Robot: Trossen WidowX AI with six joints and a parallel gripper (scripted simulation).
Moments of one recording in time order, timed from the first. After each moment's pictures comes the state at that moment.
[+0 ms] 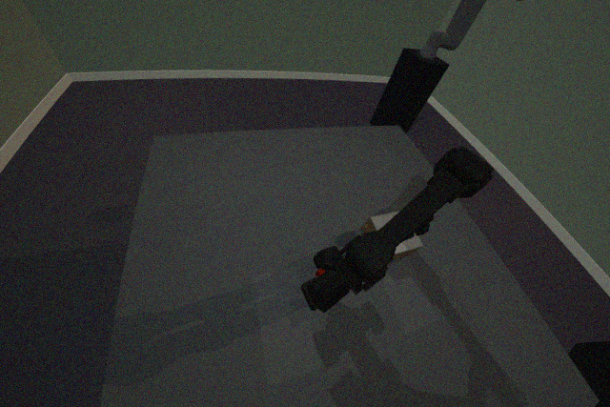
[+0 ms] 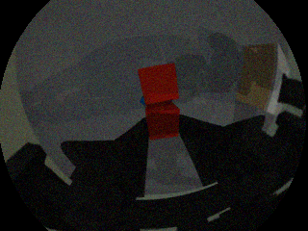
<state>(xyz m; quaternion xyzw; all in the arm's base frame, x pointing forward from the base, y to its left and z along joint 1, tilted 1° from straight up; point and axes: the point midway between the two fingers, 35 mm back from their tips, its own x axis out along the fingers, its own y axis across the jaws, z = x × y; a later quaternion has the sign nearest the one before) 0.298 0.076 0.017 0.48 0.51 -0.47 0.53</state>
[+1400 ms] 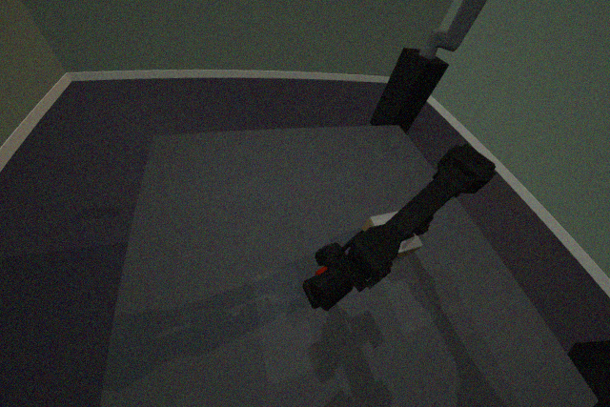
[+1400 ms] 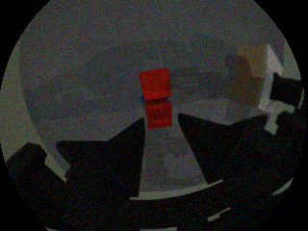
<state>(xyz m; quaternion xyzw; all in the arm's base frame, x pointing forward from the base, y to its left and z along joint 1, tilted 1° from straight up) 0.296 0.075 0.036 0.48 0.51 -0.47 0.53</state>
